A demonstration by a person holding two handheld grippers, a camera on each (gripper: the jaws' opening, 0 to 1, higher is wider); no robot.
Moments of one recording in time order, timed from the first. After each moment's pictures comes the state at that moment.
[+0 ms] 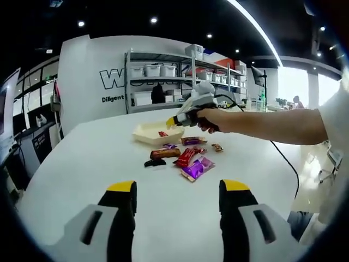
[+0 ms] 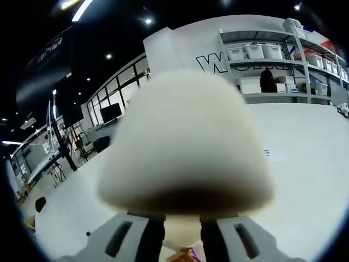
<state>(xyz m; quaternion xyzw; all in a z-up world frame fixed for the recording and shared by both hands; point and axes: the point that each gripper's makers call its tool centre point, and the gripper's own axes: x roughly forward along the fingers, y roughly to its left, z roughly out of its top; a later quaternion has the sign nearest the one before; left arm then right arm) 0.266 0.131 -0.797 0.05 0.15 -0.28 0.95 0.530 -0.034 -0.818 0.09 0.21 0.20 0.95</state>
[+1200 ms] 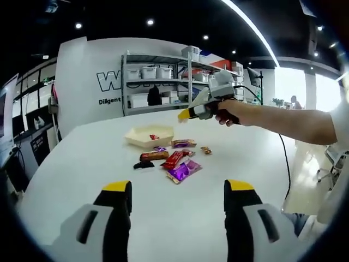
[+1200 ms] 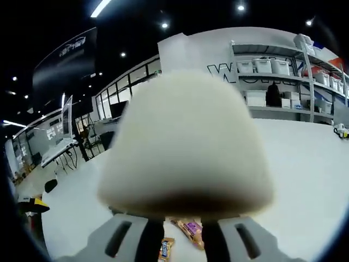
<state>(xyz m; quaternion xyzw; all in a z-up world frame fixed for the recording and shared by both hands) 0.243 0.111 -0.789 0.06 0.14 -0.29 0.94 0.450 -0.070 -0.773 0.04 0.19 0.22 0.96</state>
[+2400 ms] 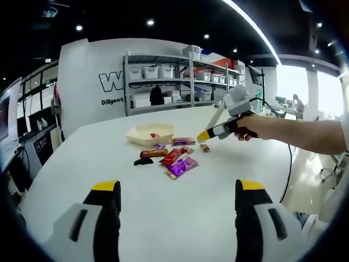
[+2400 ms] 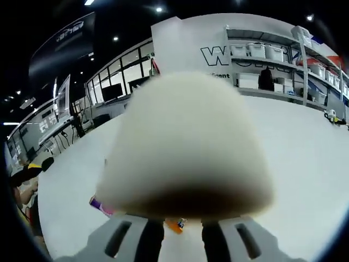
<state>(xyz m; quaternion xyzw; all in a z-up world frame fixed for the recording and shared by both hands) 0.224 0.111 -0.788 0.06 0.14 -0.28 0.95 0.389 -0.098 -0.845 0.01 0.26 0.19 0.95</state>
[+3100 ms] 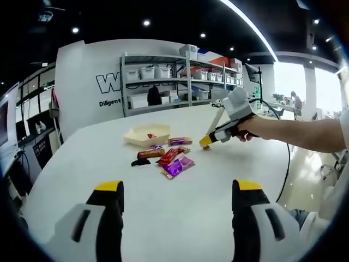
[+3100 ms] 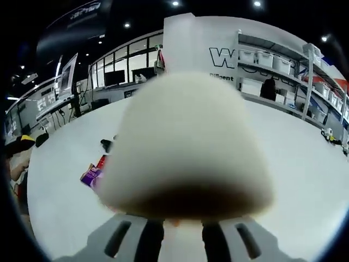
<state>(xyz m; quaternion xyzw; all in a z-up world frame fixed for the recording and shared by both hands) 0.219 0.105 -0.787 0.07 0.14 -0.29 0.94 0.375 -0.115 -0.851 -0.06 0.26 0.18 0.94</state>
